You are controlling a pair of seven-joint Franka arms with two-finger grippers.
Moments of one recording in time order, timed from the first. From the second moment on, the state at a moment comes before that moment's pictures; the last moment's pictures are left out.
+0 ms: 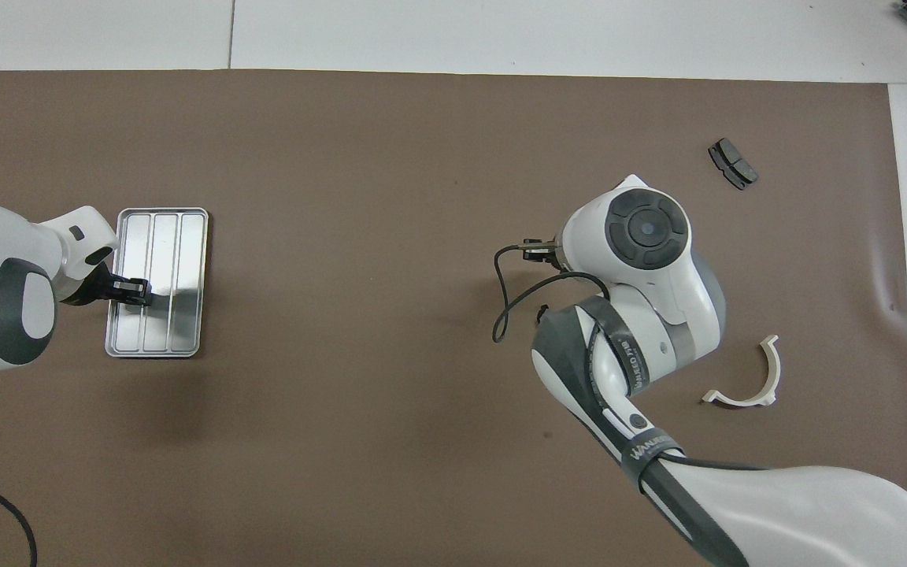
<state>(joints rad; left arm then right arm) 0.14 0.25 -0.05 -2.09 -0.02 2.27 0.26 0.36 0.27 0.00 -1.92 -0.08 2.31 0.46</state>
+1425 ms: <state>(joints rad) -0.36 0.25 -0.07 -1.99 -0.02 2.28 -0.49 0.21 0.13 0.00 -2.21 -0.08 2.44 0.29</state>
